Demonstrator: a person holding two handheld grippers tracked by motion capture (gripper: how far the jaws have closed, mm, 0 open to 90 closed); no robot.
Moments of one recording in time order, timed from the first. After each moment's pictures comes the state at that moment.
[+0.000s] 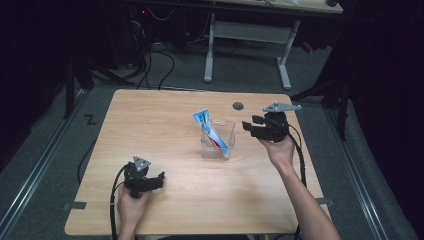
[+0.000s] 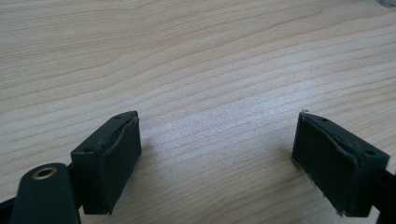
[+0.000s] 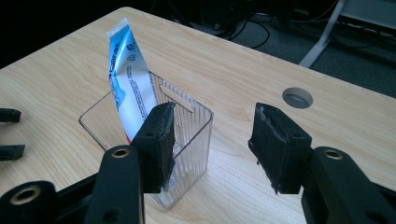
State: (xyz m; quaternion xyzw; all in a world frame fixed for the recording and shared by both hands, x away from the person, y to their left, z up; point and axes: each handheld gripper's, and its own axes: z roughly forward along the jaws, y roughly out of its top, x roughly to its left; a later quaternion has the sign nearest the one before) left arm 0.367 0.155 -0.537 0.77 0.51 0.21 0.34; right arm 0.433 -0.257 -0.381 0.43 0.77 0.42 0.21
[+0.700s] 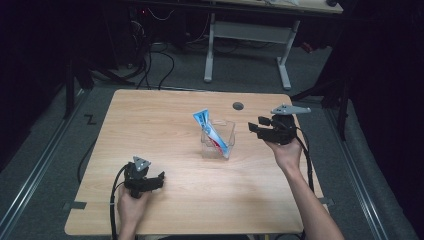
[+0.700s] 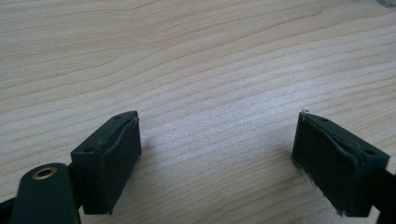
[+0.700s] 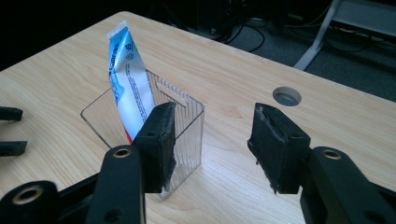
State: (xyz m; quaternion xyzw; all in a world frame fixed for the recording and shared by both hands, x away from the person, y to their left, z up) left arm 0.367 0.155 -0.537 0.76 0.51 0.21 0.34; right arm 0.419 -0.272 -0.375 0.43 0.77 0.42 0.22
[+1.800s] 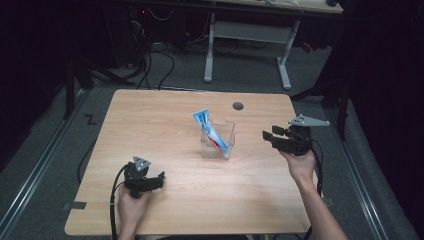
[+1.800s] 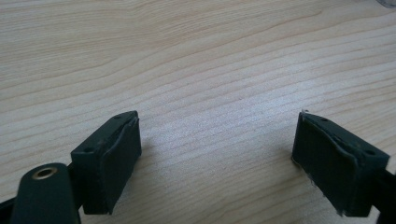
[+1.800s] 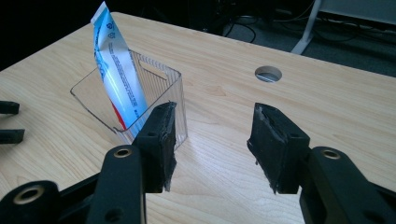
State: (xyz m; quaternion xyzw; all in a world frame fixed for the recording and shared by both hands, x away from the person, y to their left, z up) left arm 0.367 0.155 -0.537 0.76 0.51 0.21 0.34; right arm 0.392 -0.311 -0.389 0.46 0.74 0.43 0.21
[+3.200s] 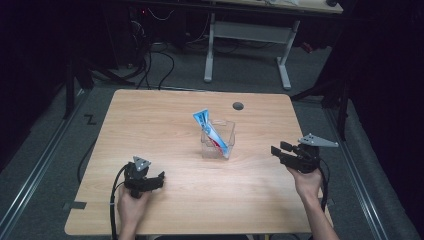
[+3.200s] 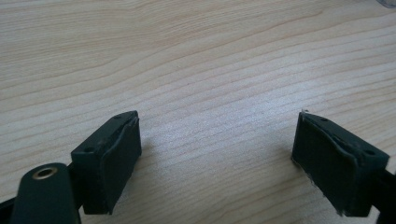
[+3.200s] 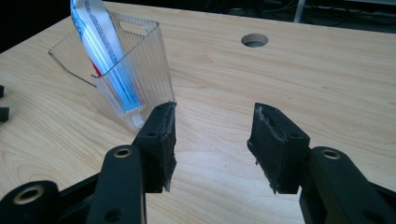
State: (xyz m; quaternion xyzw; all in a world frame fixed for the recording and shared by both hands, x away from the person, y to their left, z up) left arm 0.367 0.155 -0.537 0.76 0.51 0.21 0.34; right arm 0.361 -0.339 -0.433 0.49 0.73 0.44 0.21
